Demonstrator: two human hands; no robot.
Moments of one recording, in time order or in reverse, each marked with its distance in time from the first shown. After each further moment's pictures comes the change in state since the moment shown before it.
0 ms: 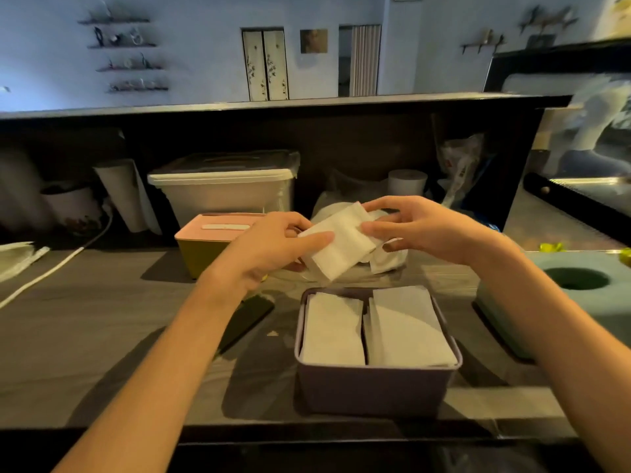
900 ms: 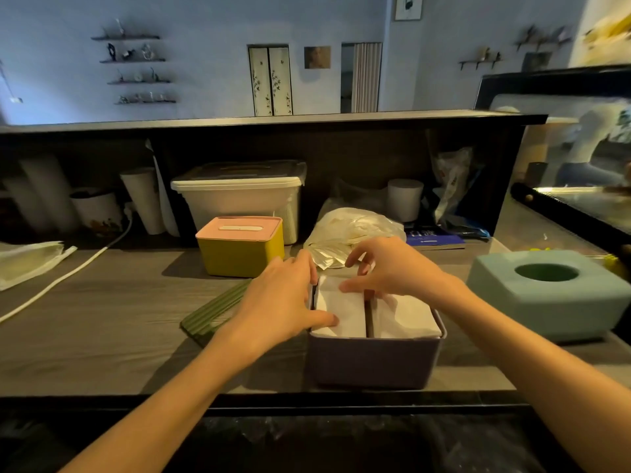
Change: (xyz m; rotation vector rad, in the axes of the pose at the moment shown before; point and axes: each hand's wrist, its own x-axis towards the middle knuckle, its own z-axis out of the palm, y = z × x) left_hand -0.087 0.003 0.015 0.659 0.012 0.096; right_hand -0.033 -0.024 0.077 -0.571 0.124 0.123
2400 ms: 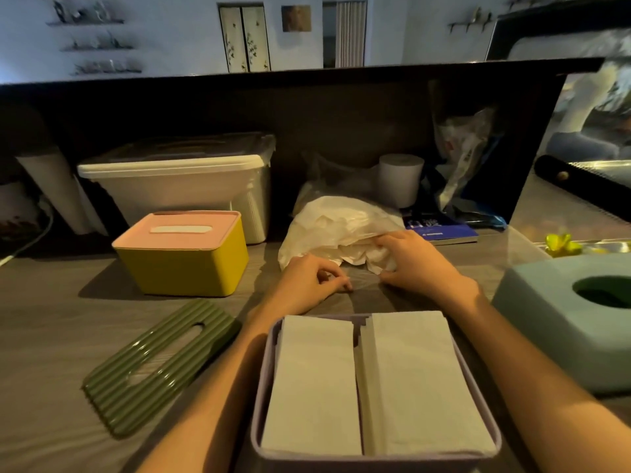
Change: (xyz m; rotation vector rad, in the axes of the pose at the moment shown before) left_hand 0.184 -0.043 0.130 -0.352 -0.102 0.078; right_hand 0.114 0.146 0.032 -0.296 0.145 0.039
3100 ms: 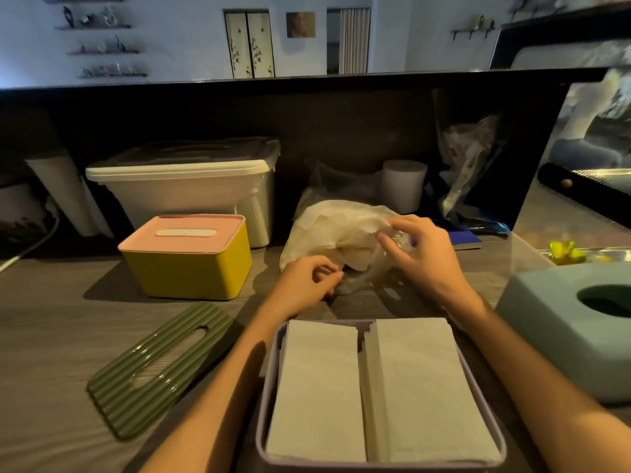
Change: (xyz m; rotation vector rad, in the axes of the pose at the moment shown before) left_hand -0.001 -0.003 -0.006 -0.152 0.043 -0.062; right_hand -0.007 -0.005 -0.005 0.468 0.460 -0.053
